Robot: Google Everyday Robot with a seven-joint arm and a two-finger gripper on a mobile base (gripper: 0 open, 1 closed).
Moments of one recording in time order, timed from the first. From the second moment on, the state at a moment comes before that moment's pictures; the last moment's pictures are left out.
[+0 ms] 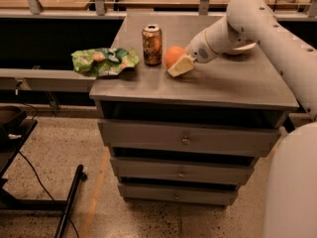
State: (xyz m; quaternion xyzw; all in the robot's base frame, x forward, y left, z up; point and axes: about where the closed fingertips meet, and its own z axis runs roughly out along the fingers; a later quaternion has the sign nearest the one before) arm 0.738 -0.075 0.839 -0.51 0.77 0.17 0.35
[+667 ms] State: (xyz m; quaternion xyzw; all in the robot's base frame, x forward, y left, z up) arm 0.738 -0.070 0.834 -0.51 0.77 0.18 0.34
